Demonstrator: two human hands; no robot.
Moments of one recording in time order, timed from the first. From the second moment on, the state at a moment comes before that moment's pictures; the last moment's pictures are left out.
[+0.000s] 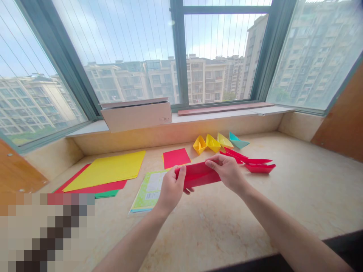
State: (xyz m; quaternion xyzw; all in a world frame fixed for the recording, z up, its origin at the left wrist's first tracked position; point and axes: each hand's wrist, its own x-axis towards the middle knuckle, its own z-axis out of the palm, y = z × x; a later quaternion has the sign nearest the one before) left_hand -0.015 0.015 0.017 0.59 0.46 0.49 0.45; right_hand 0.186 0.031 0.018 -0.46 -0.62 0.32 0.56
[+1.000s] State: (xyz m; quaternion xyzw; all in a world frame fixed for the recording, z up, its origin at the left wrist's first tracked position) left_hand -0.043 0.014 0.016 0.86 0.34 0.37 0.10; right_hand 0.186 0.014 0.022 -0.40 -0.82 0.22 0.34
